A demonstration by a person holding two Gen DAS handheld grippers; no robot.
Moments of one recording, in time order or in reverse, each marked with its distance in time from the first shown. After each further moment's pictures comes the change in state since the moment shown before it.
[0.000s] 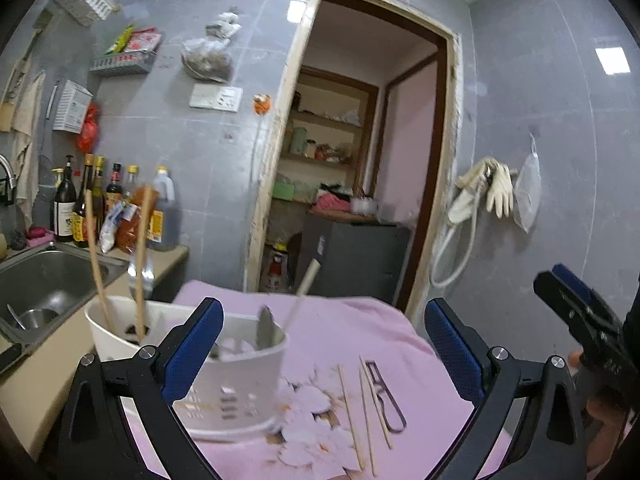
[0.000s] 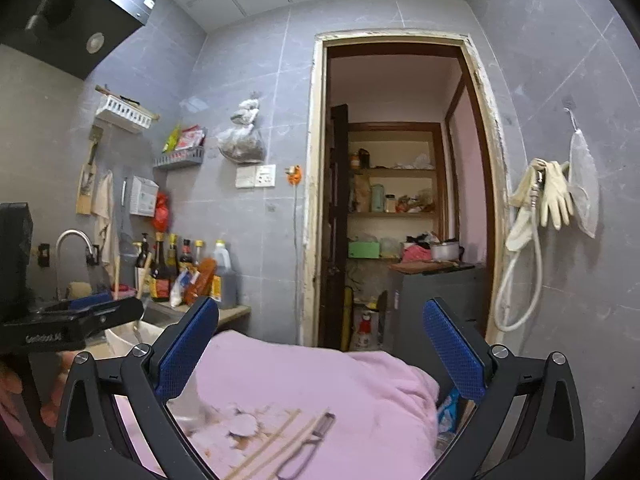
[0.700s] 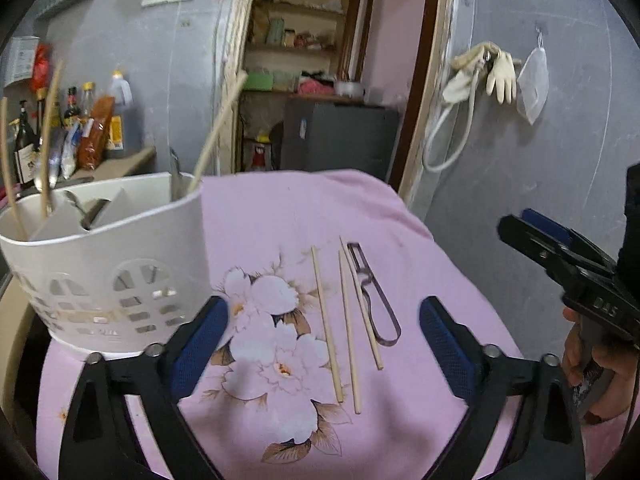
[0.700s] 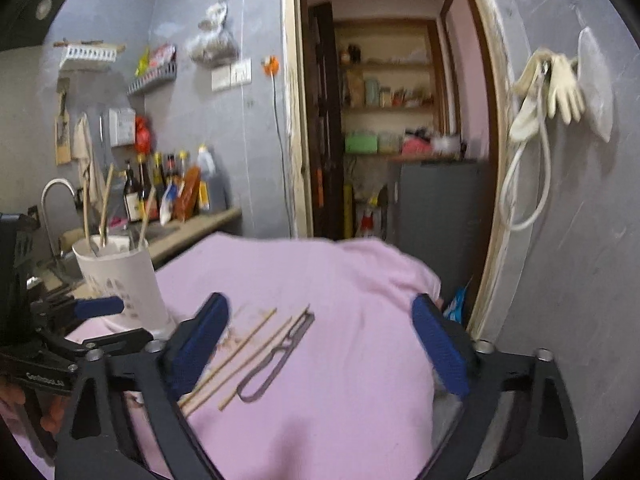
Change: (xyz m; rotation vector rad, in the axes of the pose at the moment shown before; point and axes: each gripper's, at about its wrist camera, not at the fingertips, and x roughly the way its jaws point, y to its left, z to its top) left arm 0.077 -0.034 -0.064 0.043 0.431 -0.046; right arm 0.055 -0.045 -0.059 0.087 0.428 0.045
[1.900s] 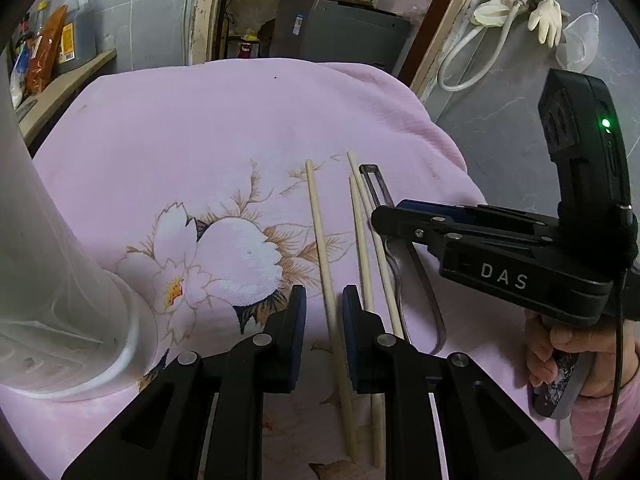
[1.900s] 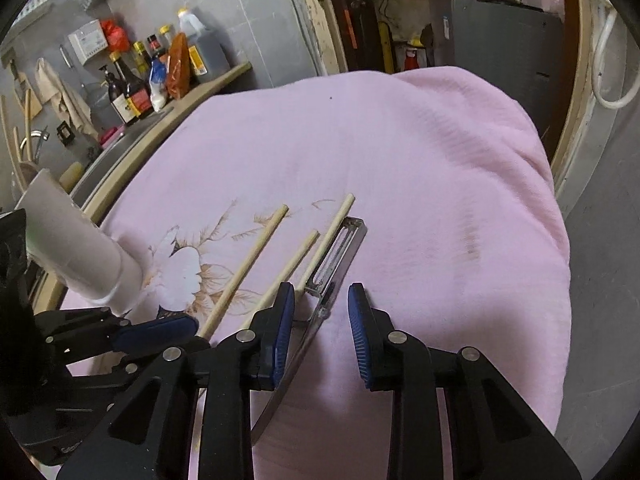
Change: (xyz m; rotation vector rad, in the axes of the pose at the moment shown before) left arm 0.104 0.031 0.012 -0.076 0.361 -0.067; right arm 0.165 -0.008 -0.014 0.094 0.569 0.180
